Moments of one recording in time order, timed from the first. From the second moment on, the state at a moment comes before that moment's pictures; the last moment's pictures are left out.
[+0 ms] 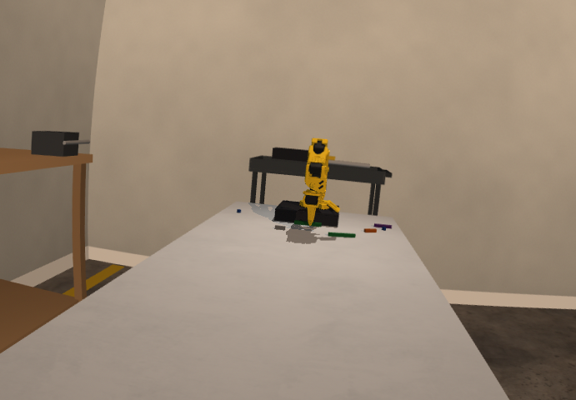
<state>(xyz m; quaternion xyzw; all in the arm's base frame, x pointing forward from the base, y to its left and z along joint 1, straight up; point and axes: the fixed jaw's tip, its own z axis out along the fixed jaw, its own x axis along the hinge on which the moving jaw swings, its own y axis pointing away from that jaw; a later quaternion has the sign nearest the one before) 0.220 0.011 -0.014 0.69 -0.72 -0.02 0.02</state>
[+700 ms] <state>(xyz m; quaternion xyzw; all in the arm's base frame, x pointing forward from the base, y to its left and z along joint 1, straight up) 0.221 -0.009 -0.008 0.71 -0.71 -0.01 0.01</state>
